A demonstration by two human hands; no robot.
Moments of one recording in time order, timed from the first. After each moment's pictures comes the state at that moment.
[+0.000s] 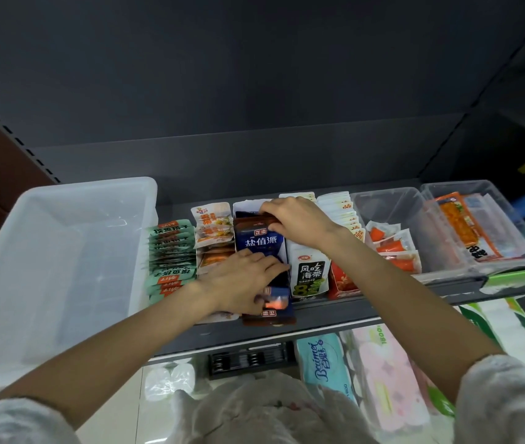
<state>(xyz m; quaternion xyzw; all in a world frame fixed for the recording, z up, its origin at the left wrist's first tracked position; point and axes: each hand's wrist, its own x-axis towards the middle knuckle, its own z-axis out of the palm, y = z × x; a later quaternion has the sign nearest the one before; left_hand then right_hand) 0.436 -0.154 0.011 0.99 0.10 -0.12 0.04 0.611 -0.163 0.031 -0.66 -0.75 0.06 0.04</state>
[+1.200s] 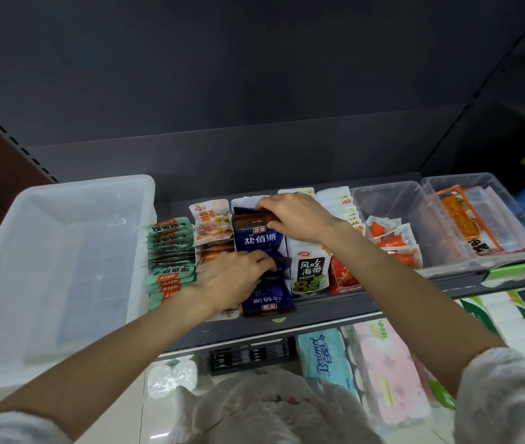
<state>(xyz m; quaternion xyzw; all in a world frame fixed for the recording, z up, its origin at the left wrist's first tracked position) 0.428 -0.155 0.007 0.98 0.18 -0.07 0.04 0.615 -0.163 0.031 -0.65 -0.76 0.05 0.05</state>
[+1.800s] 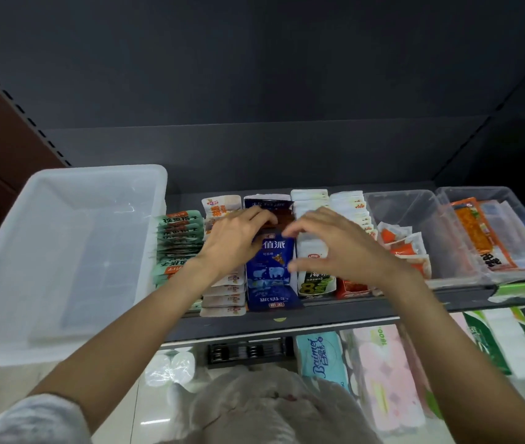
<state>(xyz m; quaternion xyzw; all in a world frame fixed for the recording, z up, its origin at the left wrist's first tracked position) 0.434 -0.117 0.005 0.95 0.24 0.19 0.09 0.609 -0.240 0.069 -0.63 -0.74 0.20 0.16</state>
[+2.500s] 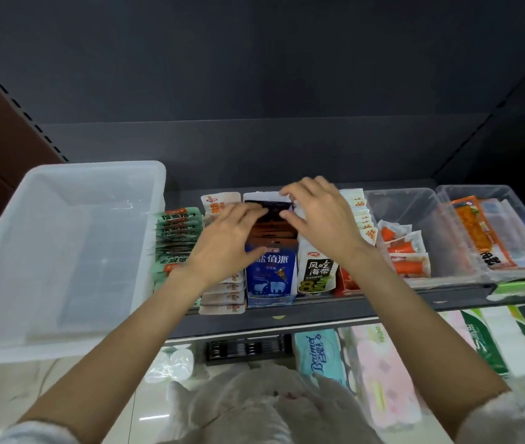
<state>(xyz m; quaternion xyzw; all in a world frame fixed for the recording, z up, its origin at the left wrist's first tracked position) 0.417 -0.127 0.014 0.94 0.29 0.14 0.13 0.604 -0.193 0.038 -0.68 -0.70 -0.08 0.20</state>
